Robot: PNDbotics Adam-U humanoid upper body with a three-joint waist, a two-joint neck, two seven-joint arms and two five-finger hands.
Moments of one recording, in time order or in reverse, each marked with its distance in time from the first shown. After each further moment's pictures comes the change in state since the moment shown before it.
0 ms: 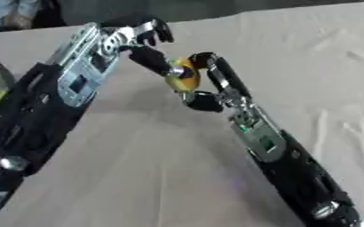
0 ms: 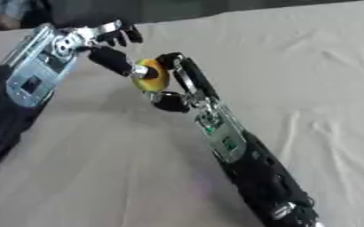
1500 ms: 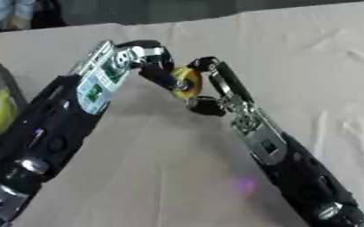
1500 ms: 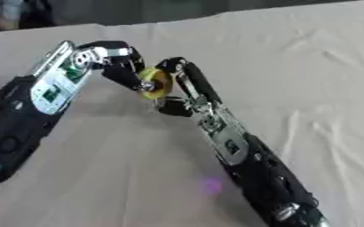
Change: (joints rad) left arm 0.008 -0.066 0.024 0.106 0.055 -0.008 -0.148; right arm 0.007 -0.031 0.028 0.010 0.006 -0.034 -0.048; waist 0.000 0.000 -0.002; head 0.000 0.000
